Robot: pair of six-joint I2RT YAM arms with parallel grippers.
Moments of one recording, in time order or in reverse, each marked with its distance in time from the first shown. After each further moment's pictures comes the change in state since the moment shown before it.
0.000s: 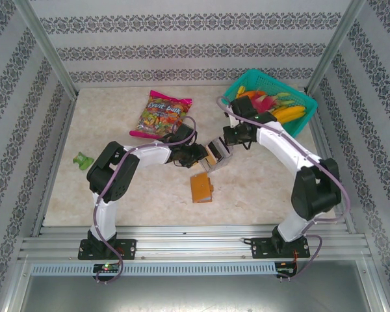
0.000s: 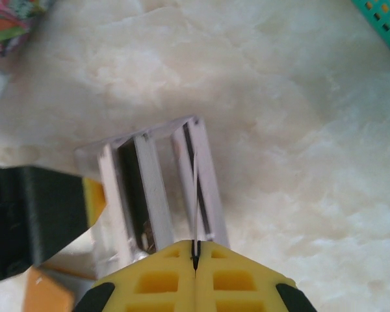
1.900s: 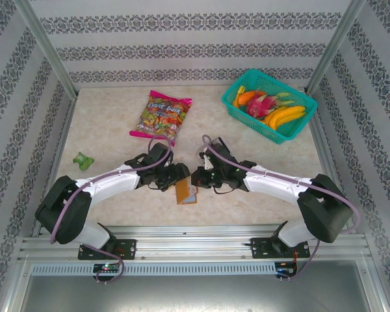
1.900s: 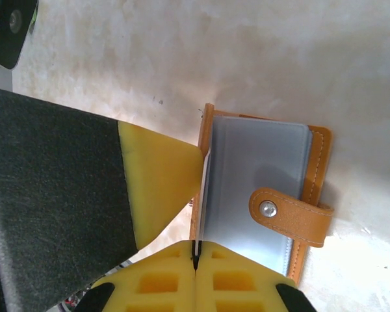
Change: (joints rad) left arm -0.022 -0.538 -0.476 -0.093 0.008 -0.007; right arm 0.395 -0.157 -0.533 0.583 -0.311 0.647
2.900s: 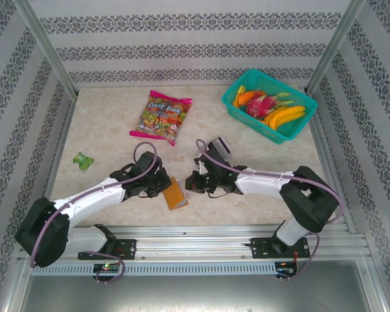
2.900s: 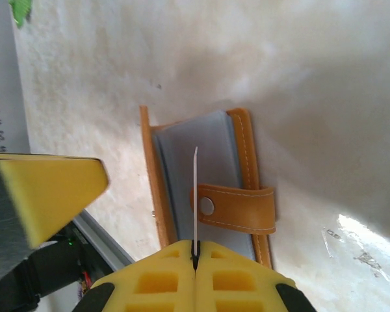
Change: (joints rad) left arm 0.000 -0.241 -0.151 -0.059 -0.134 -0.051; right arm 0.036 0.130 -0.046 0.187 -0.060 0.108
